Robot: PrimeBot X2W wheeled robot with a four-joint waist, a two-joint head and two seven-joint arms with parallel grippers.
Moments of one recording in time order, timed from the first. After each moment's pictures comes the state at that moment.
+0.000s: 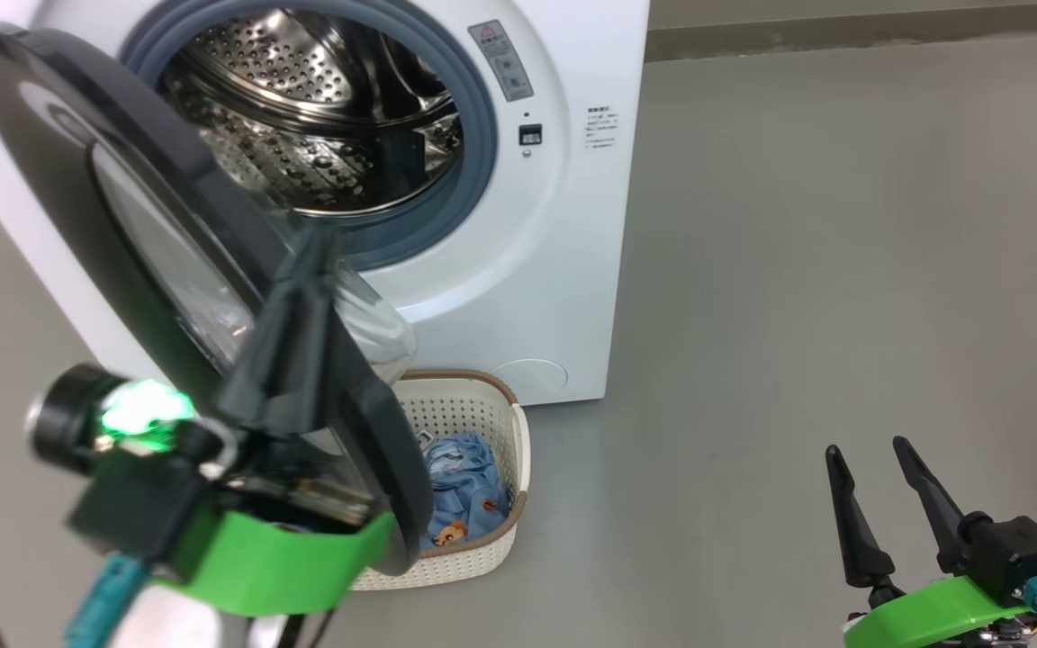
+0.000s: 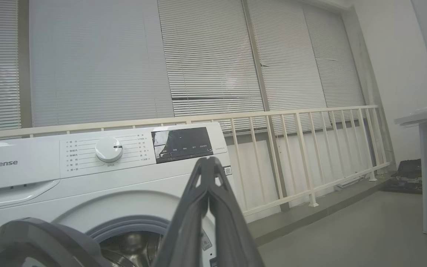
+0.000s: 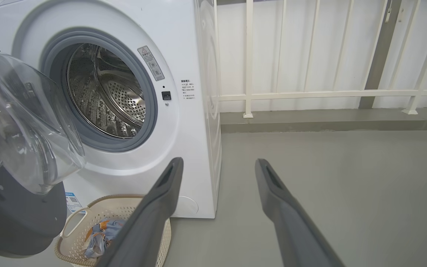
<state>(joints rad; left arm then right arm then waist) -0.27 0.06 -0.22 -0.34 -0.12 -0.13 -0.17 -0.02 -0.08 -0.06 0.14 0.16 0.13 -0.25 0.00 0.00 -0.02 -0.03</state>
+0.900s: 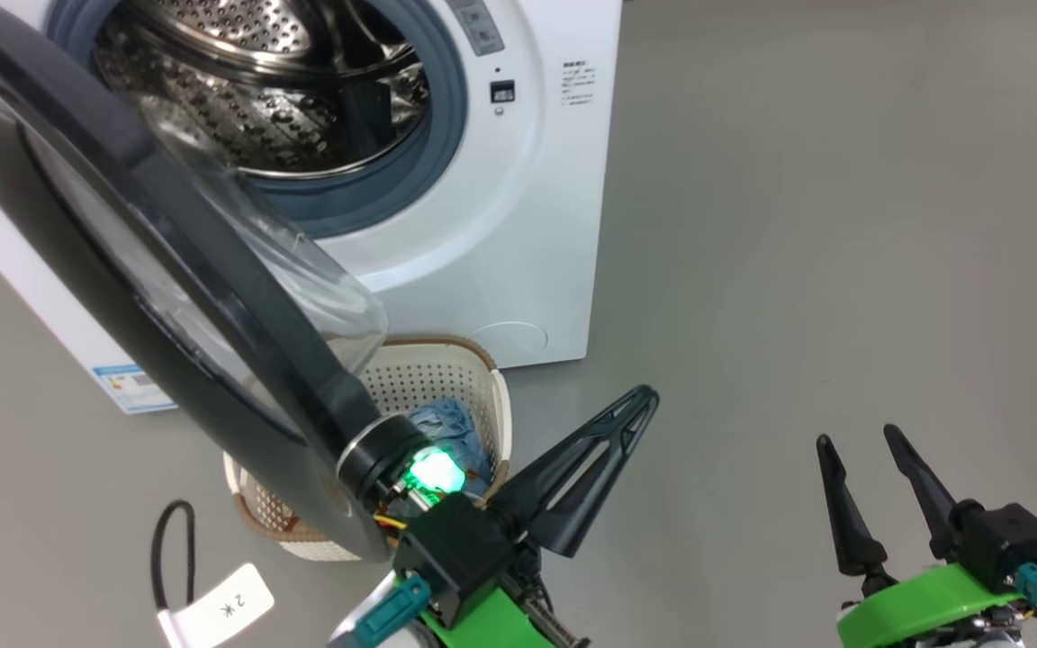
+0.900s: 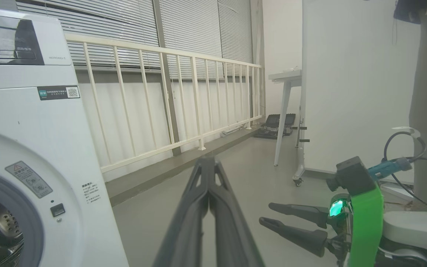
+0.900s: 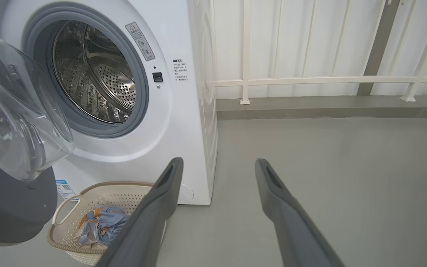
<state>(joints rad) -0.31 0.05 -0.64 -0.18 -0.22 -0.13 -0.13 -0.04 -0.09 -0.04 0.14 0.16 0.13 -0.25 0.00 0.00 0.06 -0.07</state>
